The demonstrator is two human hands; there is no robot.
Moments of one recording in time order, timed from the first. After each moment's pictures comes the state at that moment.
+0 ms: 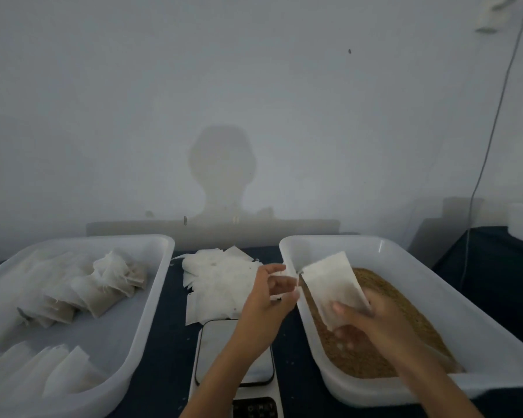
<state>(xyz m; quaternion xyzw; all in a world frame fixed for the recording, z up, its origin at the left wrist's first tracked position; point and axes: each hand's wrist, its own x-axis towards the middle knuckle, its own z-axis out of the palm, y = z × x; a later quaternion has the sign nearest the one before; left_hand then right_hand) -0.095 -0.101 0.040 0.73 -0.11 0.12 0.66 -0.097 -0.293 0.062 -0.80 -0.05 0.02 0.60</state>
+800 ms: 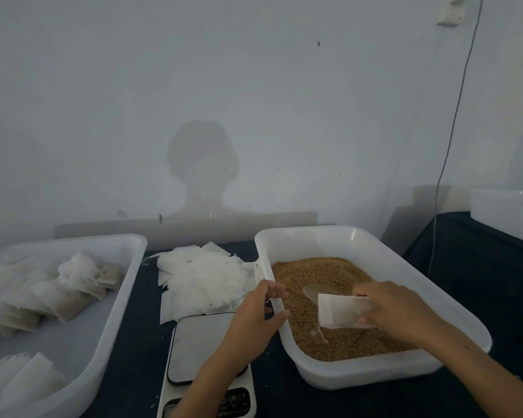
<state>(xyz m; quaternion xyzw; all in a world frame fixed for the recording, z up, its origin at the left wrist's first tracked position) -0.092 -0.127 0.018 0.84 -0.13 0.08 0.53 -0.075 -0.369 0.074 -0.99 -0.14 0.00 0.08</state>
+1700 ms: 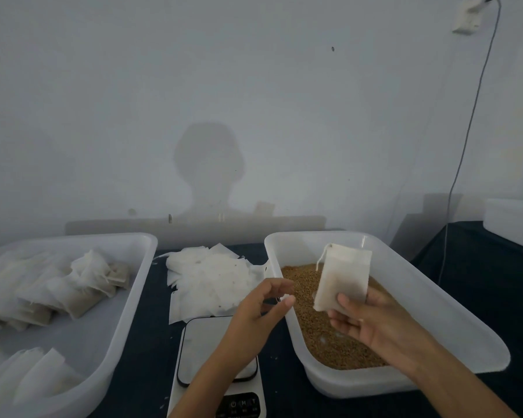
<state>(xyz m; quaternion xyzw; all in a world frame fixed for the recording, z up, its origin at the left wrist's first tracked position) -0.099 -0.110 0.025 0.77 -0.17 0.12 0.60 -0.091 -0.327 0.062 -0.59 -0.05 0.16 0.79</state>
